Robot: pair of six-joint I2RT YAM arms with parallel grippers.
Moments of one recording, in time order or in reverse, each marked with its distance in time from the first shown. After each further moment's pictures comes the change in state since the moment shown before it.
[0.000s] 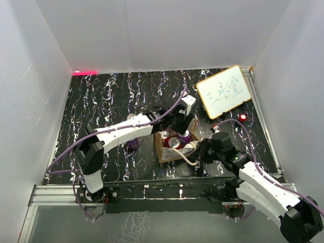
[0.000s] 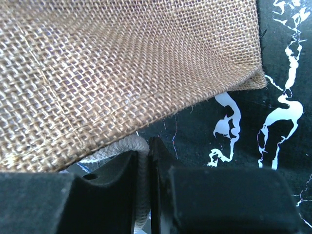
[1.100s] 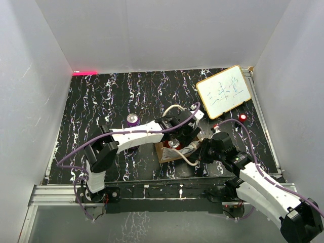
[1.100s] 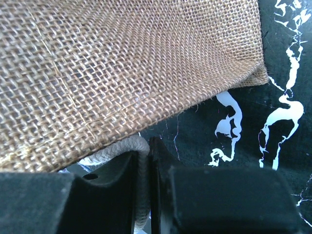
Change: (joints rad) left arm -0.091 0.092 -0.035 0.029 -0.064 0.079; right arm 0.000 -0.020 0.000 -0.003 0.000 0.000
